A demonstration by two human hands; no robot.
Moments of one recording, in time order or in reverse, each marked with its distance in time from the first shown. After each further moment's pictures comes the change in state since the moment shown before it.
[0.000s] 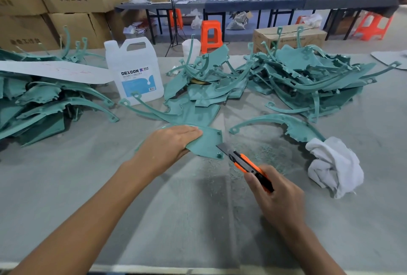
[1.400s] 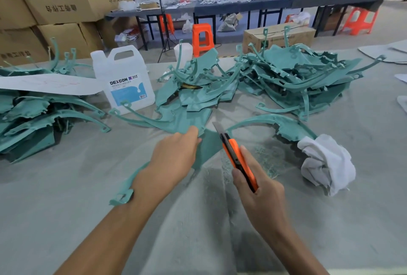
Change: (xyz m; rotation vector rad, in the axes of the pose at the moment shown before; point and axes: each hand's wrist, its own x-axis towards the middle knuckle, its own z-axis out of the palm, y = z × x) left_hand 0.036 0.039 0.015 0.039 -0.235 -0.421; right_hand 0.004 -0.035 -0.001 0.288 -0.151 0.219
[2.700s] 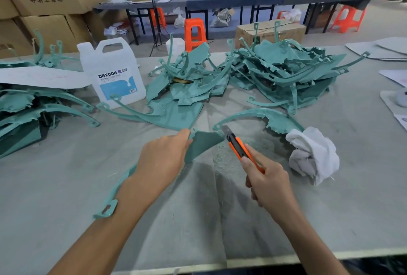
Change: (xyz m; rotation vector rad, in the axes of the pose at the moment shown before) left_hand -0.022 0.003 0.003 0.135 0.036 -0.003; right_hand 0.015 0.020 -0.031 0.096 -0.107 0.196
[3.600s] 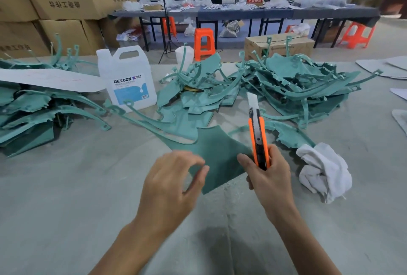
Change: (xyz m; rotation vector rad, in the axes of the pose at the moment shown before) left_hand -0.059 0.007 -0.001 -0.576 0.627 0.175; right_hand 0.019 -0.040 0.019 0.239 0.149 -0.029
